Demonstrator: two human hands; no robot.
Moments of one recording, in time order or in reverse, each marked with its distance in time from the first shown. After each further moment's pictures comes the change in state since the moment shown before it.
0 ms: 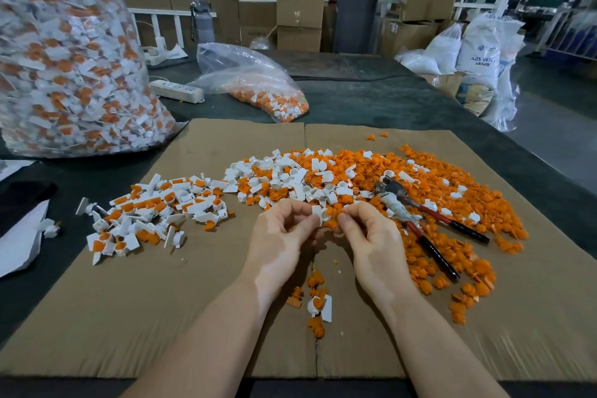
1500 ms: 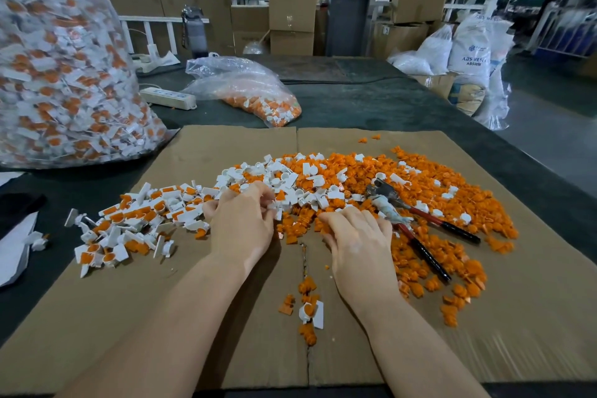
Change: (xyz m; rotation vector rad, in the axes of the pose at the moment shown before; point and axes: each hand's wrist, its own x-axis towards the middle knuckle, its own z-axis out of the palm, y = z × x) left_hand 0.040 -0.004 -0.026 1.013 0.252 0.190; right_hand -0.005 0.000 0.007 -0.749 0.169 -0.330
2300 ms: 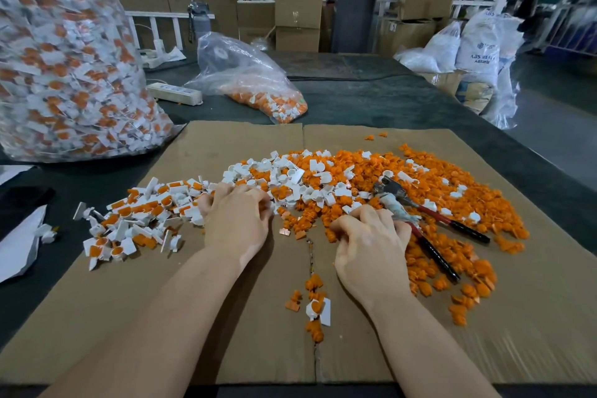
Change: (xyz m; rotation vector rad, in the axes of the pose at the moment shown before) left_hand 0.004 -0.013 -0.006 0.246 -0.097 -0.016; right_hand 0.001 0.003 0.005 -0.051 -0.160 0.170
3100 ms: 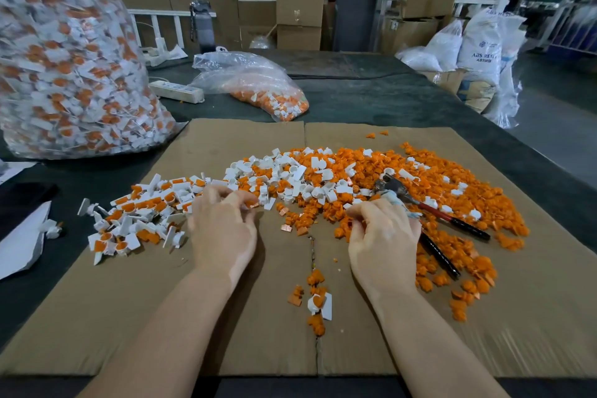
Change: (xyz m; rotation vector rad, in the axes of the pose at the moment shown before) left_hand -0.023 -0.008 -0.008 -0.259 0.134 -0.180; right_hand 0.000 0.003 -0.007 0.178 0.210 0.034
